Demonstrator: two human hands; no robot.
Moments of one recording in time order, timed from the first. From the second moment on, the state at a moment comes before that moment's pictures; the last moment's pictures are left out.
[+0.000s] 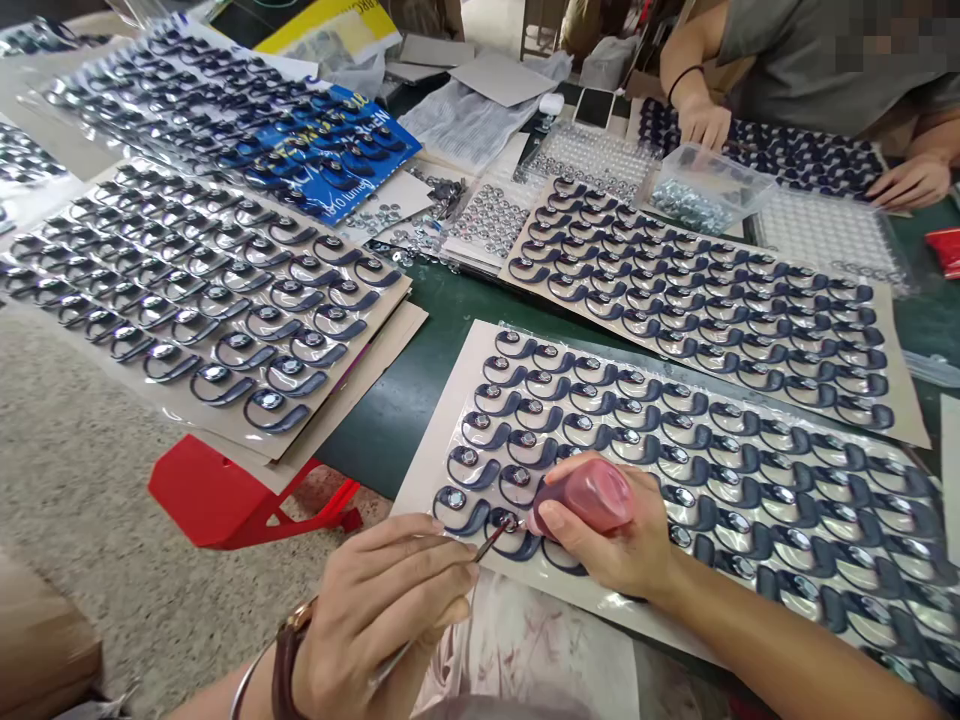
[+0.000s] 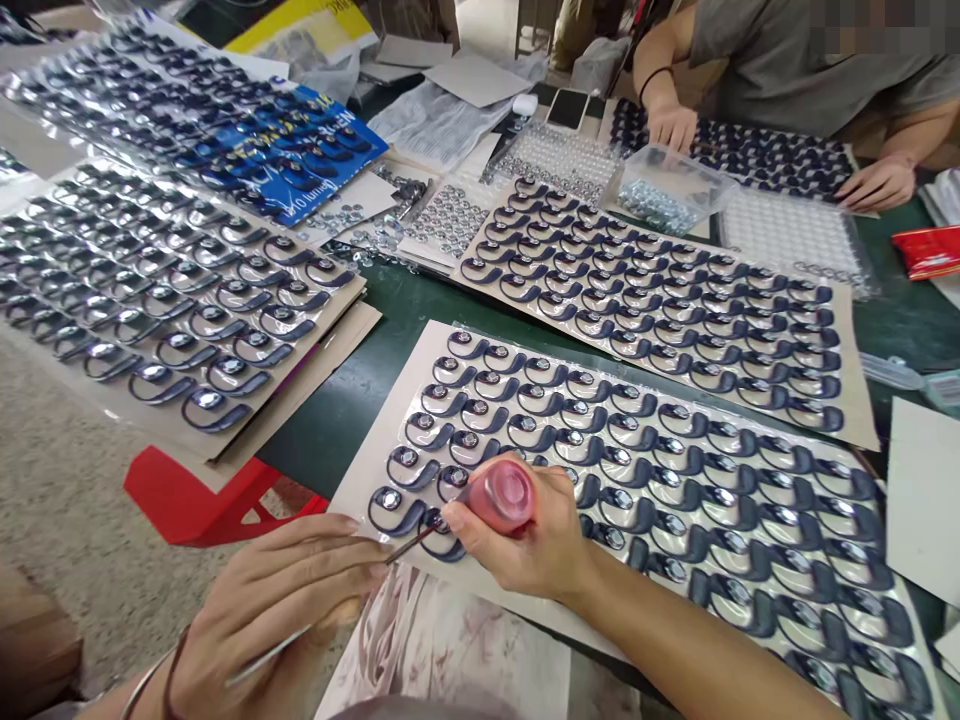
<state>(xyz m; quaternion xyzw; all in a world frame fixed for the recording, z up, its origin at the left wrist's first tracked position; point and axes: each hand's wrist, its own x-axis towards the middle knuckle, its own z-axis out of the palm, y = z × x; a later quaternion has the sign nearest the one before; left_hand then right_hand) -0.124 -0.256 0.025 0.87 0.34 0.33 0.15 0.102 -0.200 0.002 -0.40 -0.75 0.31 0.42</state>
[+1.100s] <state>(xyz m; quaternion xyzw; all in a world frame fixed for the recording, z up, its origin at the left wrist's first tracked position) -0.092 -0.252 0.023 0.92 0.22 0.32 0.10 0.156 -0.214 -0.001 -0.45 -0.67 0.40 0.43</state>
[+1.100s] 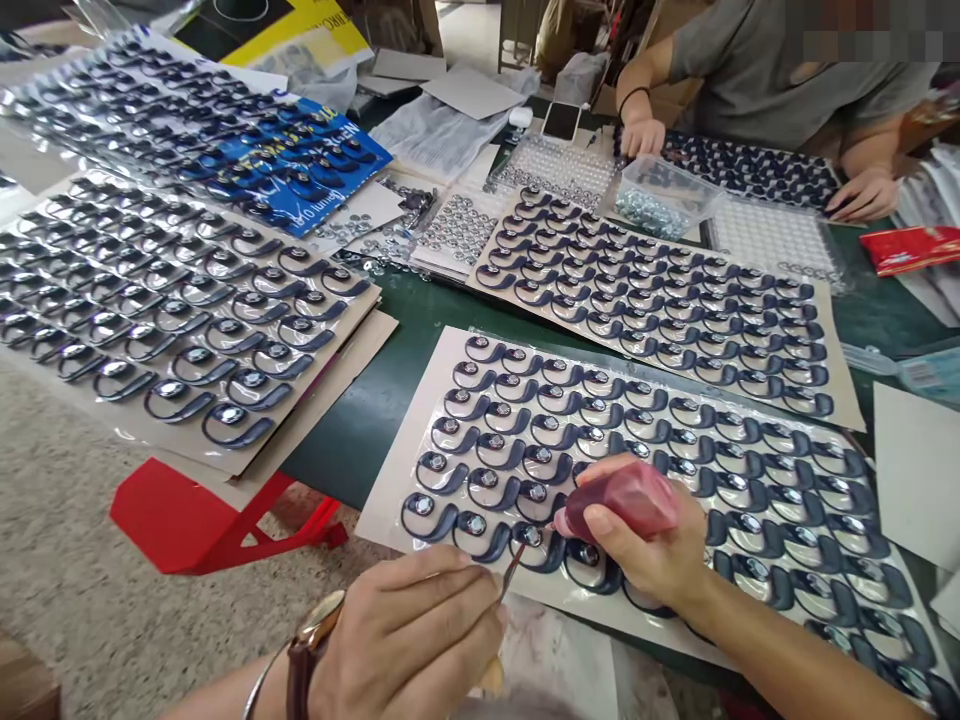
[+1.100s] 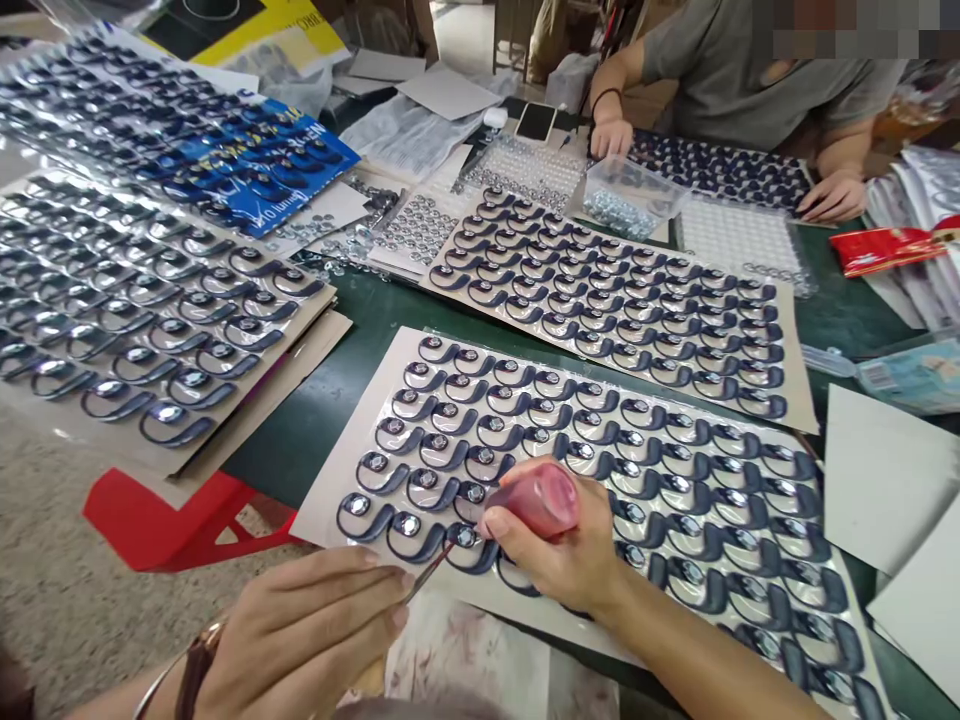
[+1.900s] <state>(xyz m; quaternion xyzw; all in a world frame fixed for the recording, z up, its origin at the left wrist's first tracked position) -0.080 -0.247 0.023 0.92 0.22 0.29 0.12 0.151 -0.211 -0.004 -0.43 -0.75 0.25 0.43</state>
